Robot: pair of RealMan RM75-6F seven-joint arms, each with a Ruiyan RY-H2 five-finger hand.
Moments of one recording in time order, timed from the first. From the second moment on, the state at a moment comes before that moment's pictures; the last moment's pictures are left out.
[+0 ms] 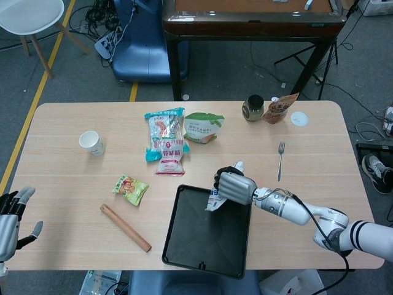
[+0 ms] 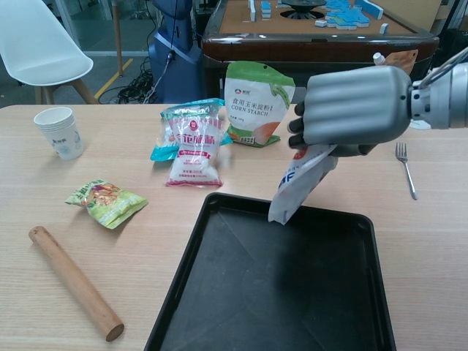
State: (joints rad) left arm -0.03 -1.12 -0.05 -1.66 1.50 1.57 0.13; right arm 0.93 -1.23 0.03 -1.49 -1.85 0.75 -0.75
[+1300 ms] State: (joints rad) left arm -0.02 -1.14 -0.05 -1.62 1.49 1.58 0.08; right arm 0.96 -1.27 0.07 -1.55 -1.42 0.54 -1.24
